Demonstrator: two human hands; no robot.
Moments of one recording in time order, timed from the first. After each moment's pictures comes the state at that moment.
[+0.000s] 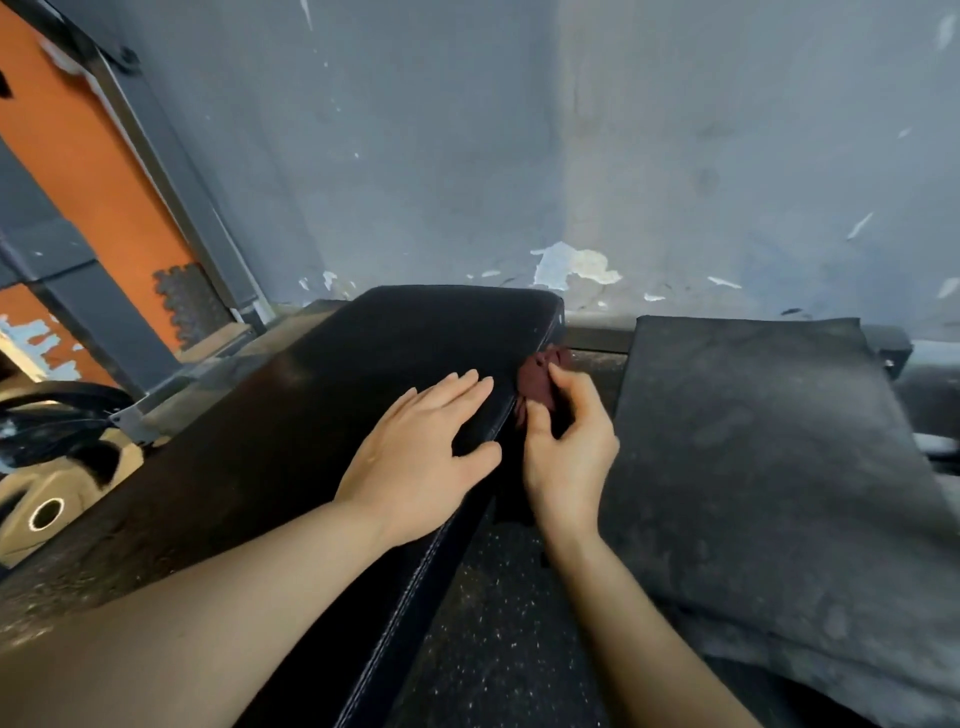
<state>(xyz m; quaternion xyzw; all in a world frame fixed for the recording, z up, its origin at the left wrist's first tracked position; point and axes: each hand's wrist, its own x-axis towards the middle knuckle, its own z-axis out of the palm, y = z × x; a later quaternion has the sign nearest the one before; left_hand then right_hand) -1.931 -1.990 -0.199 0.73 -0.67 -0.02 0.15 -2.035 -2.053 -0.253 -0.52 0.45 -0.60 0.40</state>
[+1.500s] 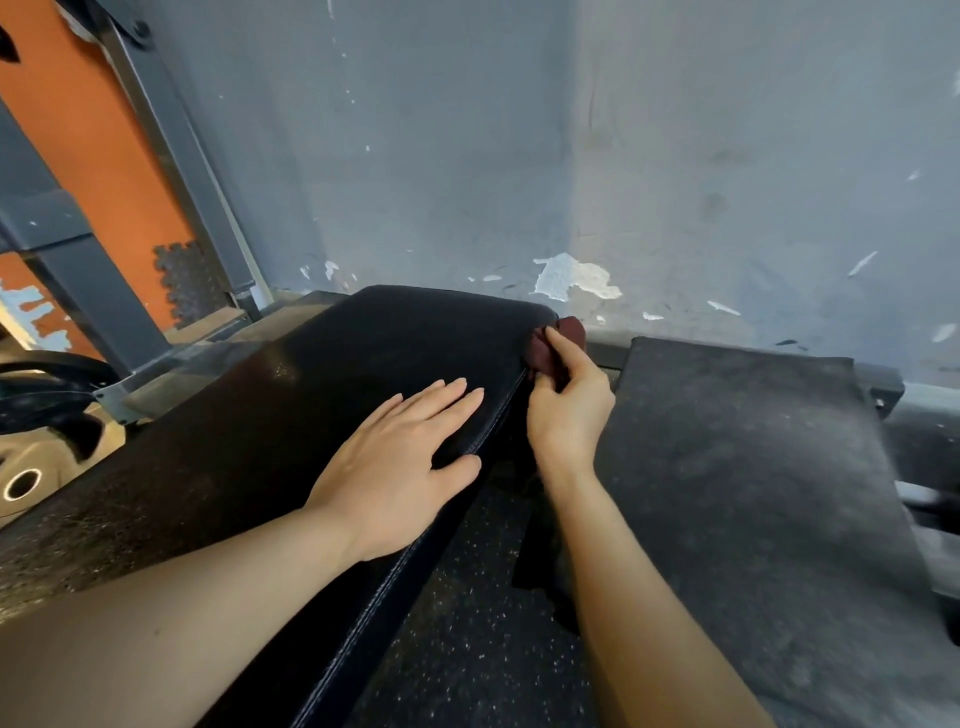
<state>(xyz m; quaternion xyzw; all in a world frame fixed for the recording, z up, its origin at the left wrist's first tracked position) -1.934 -1.990 -0.195 0.73 -0.67 -0.03 0.13 -2.030 -2.119 -0.241 -0.52 0.48 -0.57 0.42</state>
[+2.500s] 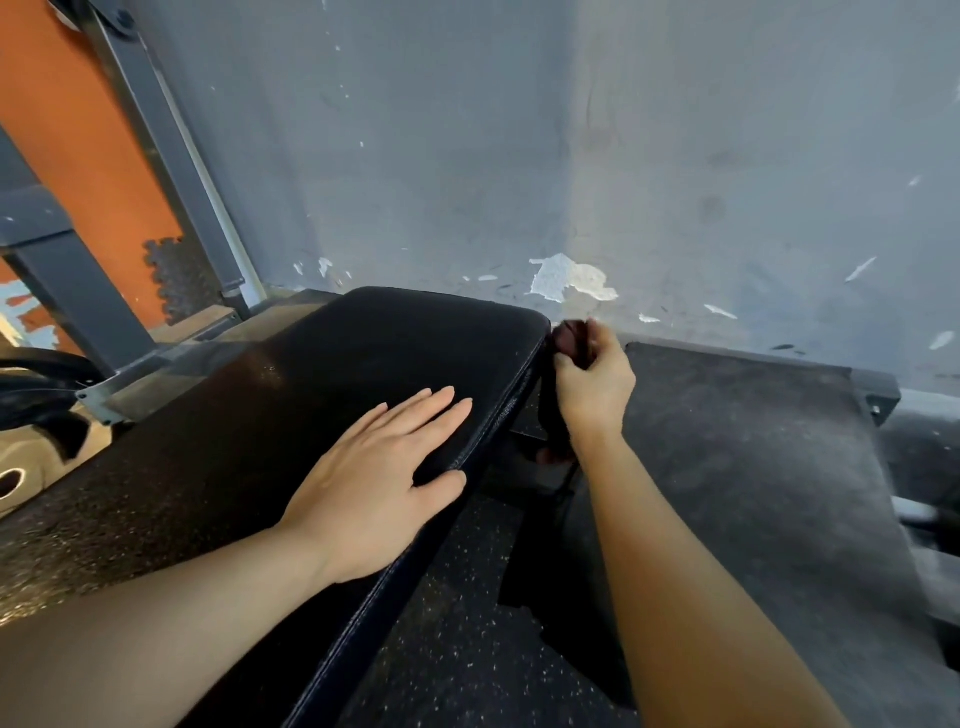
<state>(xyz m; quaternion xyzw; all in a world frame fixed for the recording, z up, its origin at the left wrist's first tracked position) -1.933 -1.991 -0.194 0.73 -0.68 -0.03 0.12 -2.048 -2.181 -0.245 -0.54 0.47 -0.54 0.44</state>
